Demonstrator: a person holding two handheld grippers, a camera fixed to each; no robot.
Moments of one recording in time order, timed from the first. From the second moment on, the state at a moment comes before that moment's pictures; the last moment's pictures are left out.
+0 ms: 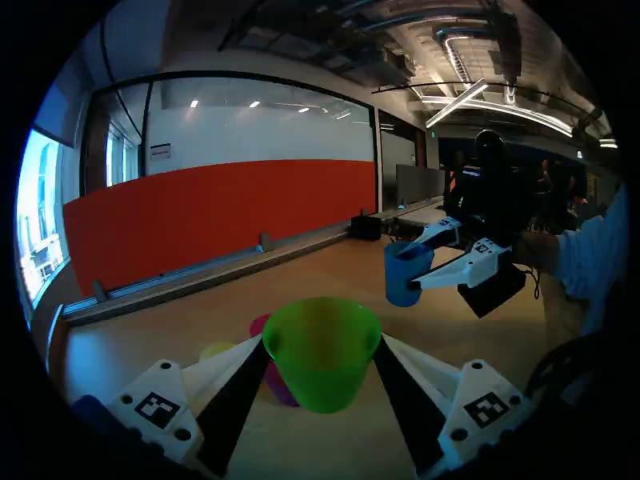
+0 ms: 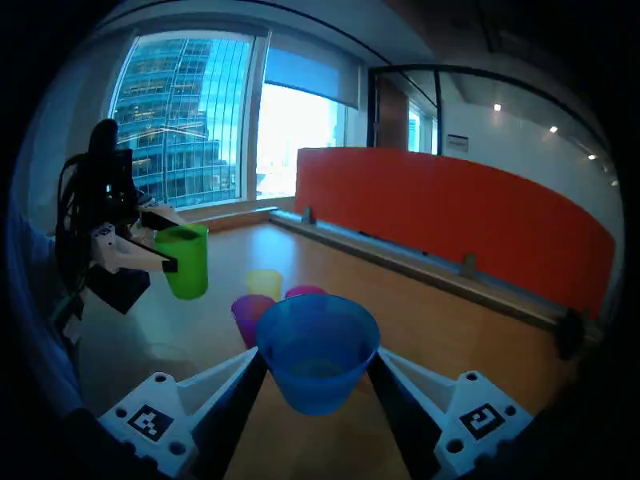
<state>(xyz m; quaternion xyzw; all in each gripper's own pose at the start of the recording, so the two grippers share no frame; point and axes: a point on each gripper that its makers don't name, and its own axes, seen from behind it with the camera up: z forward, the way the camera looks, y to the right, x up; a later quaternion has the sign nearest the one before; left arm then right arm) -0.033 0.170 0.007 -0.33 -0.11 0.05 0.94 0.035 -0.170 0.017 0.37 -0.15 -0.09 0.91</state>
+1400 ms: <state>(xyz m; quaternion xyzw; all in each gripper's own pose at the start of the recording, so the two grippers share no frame) 0.009 0.199 0.000 -0.37 -0.04 0.02 0.93 0.153 -0.188 0.002 0.39 -0.03 -0.06 0.92</state>
